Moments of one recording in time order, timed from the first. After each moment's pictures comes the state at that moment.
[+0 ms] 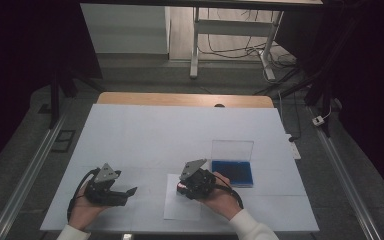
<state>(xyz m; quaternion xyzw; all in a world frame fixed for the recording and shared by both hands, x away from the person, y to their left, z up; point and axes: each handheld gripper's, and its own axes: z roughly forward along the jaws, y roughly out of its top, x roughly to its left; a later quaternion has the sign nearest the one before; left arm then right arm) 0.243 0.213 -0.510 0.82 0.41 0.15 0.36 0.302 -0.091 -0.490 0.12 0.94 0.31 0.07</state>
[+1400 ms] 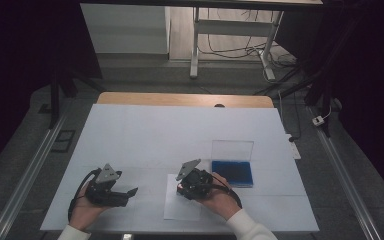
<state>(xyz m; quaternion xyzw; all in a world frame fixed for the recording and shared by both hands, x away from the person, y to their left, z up) 0.242 0.210 -0.510 0.83 0.41 0.15 0.36 0.303 -0.083 -0.491 0.12 0.95 0.26 0.08</state>
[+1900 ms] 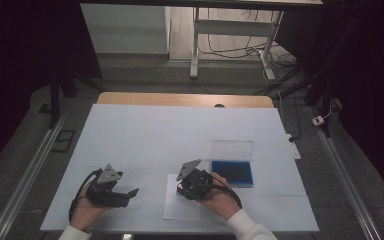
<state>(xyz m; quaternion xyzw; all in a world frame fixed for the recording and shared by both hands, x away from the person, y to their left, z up) 0.242 0.208 -0.512 0.83 0.41 0.15 0.35 0.302 -0.083 -0.492 0.12 0.95 0.27 0.08</state>
